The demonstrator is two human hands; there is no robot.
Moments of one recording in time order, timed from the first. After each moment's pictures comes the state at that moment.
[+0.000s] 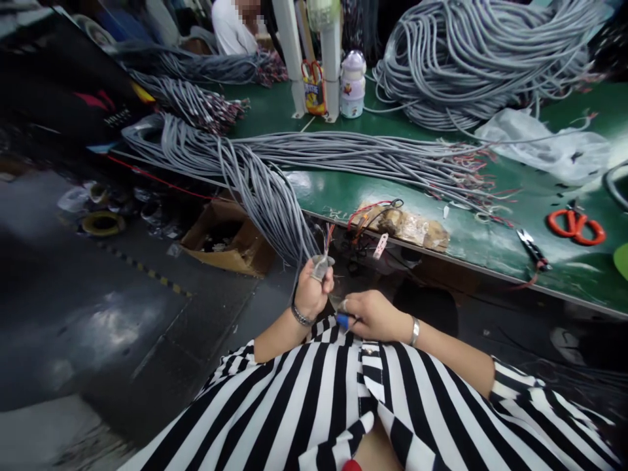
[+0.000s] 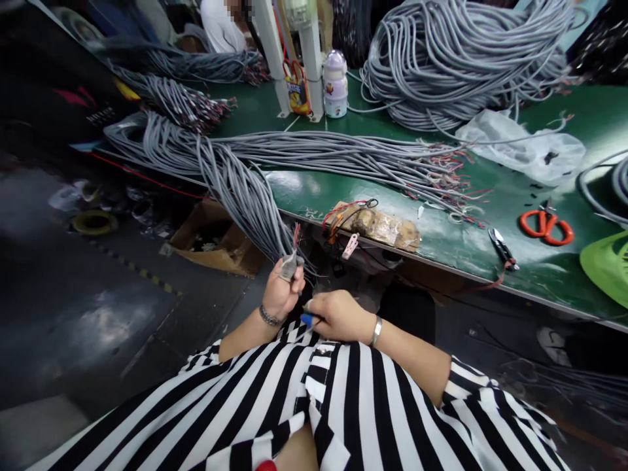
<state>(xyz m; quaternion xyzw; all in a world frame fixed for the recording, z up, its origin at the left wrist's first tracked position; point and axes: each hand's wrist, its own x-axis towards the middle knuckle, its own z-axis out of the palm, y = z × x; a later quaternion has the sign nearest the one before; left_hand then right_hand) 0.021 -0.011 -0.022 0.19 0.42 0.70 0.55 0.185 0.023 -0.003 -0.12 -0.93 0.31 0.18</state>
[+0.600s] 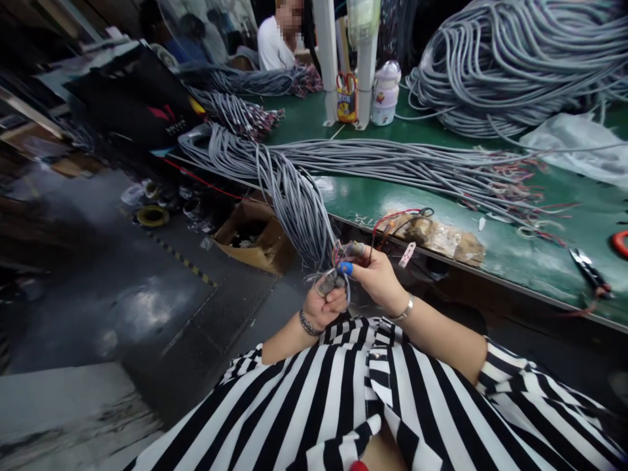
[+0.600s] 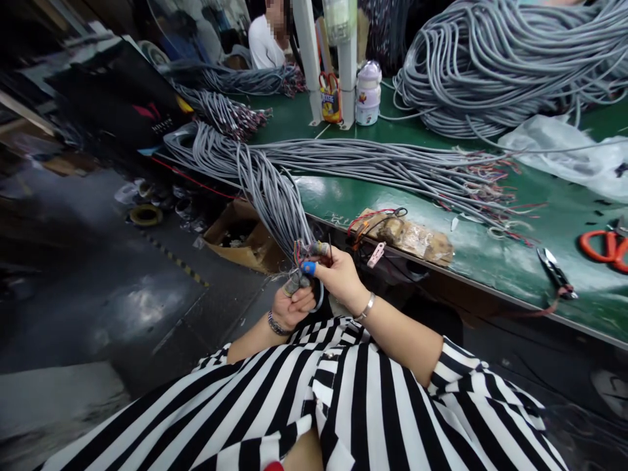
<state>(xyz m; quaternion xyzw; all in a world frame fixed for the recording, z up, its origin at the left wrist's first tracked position) -0.009 -0.042 -0.020 0.09 0.32 0.62 0.71 0.102 0.049 0.022 -0.26 -0.51 0.74 0.36</state>
